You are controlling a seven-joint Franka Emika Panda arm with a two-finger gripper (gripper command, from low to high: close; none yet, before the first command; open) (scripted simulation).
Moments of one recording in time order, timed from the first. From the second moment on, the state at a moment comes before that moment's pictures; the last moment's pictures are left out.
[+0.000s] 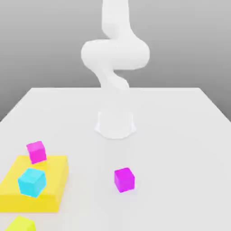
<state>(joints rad) 0.00 -0.71 -0.03 -2.29 0.01 2.32 0.79</state>
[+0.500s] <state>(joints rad) -0.03 -0.16 -0.18 -2.23 0.11 2.45 0.68</state>
